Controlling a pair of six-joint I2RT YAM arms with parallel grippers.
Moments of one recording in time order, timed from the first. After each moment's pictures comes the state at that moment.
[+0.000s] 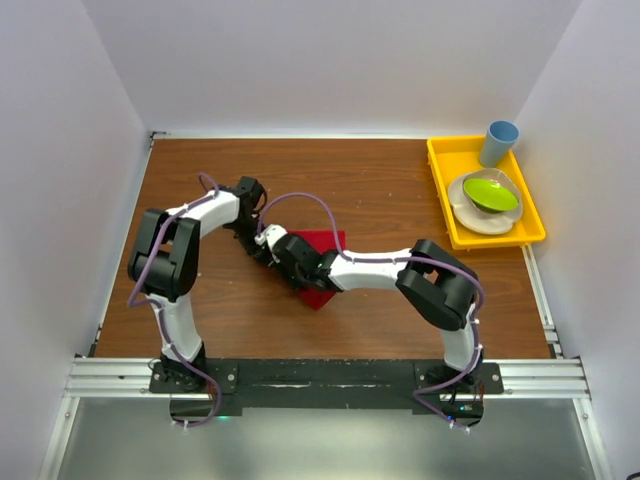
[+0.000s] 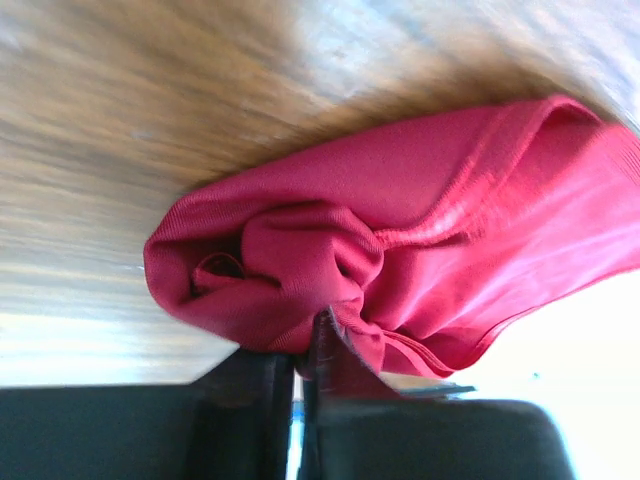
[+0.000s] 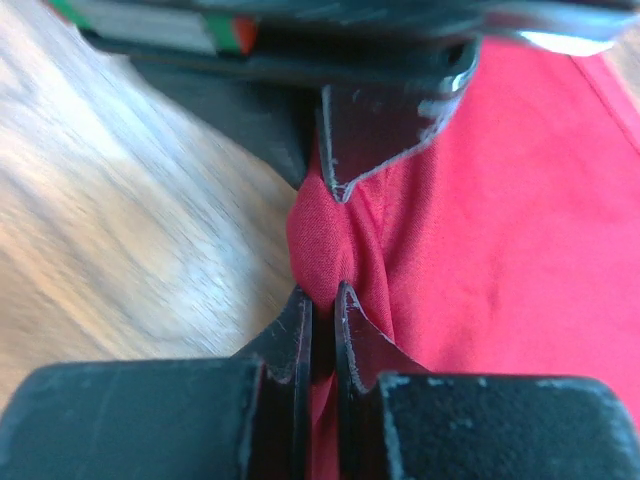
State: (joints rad) left arm -0.29 1.94 1.27 -0.85 0.29 -0.95; right arm 1.07 1.97 1.22 -0.09 0.24 0.12
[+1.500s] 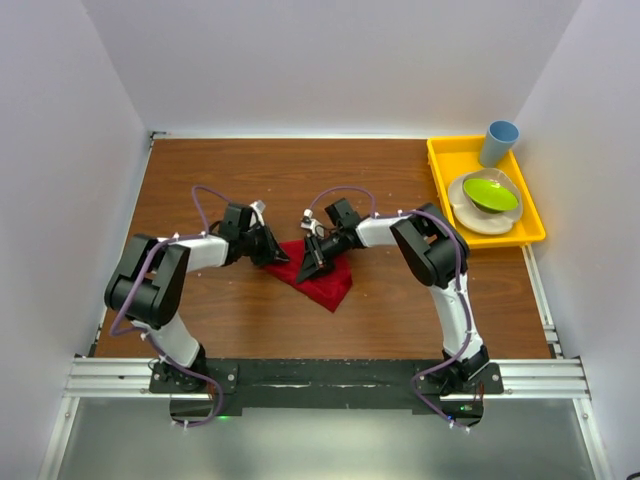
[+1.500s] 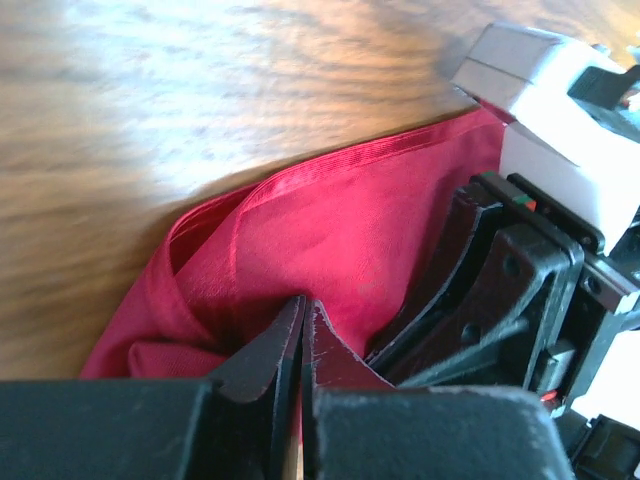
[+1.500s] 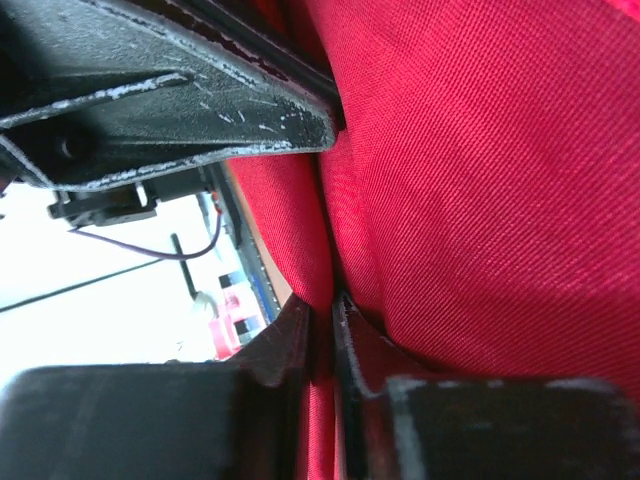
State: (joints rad) left arm -0.30 1.69 0.75 0.02 0.40 -0.69; right arm 0.61 2.23 1.29 -0.11 -1.02 0.55
